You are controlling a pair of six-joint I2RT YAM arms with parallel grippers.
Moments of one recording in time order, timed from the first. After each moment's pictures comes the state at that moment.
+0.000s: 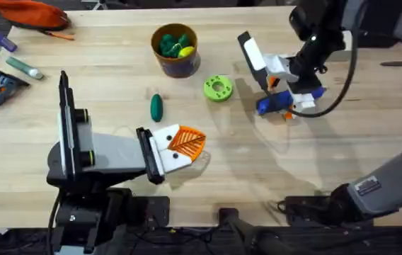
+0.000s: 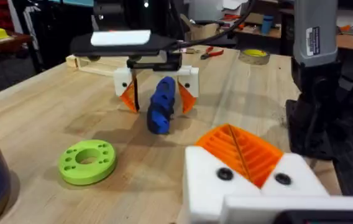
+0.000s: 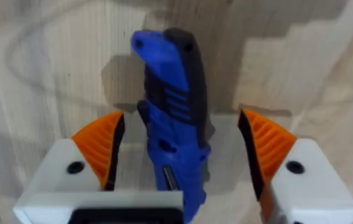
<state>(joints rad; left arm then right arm) -0.04 0.01 0.01 -0.13 1.17 0.08 0.16 1.86 1.32 -1.09 -0.07 -1.59</state>
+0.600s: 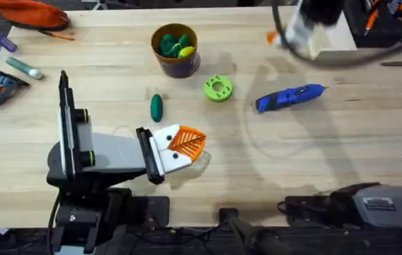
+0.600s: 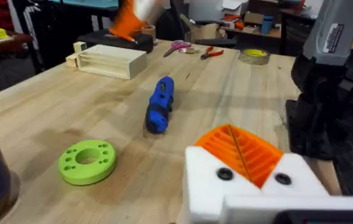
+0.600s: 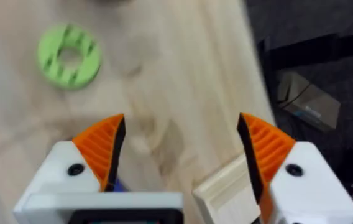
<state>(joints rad) -0.04 0.01 0.01 -0.13 1.17 0.08 0.23 1.52 1.55 -0.91 -0.19 -0.96</state>
